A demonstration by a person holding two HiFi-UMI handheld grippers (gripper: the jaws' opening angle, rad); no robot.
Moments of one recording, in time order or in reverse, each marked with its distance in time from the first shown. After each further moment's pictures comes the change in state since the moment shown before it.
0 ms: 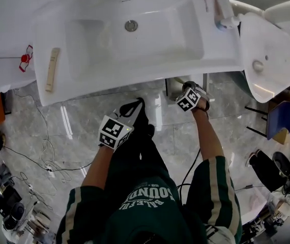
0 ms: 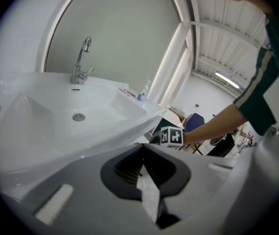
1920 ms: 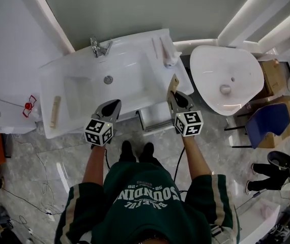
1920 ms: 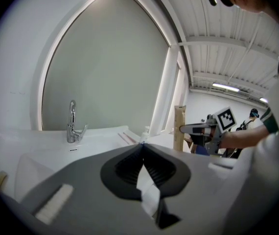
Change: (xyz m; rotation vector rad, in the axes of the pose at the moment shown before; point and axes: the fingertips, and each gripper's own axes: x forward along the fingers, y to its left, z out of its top) left arm -0.036 -0.032 0.227 0.102 -0.314 0.090; right arm -0.404 -0.181 0.070 0.699 -0.983 -0.201
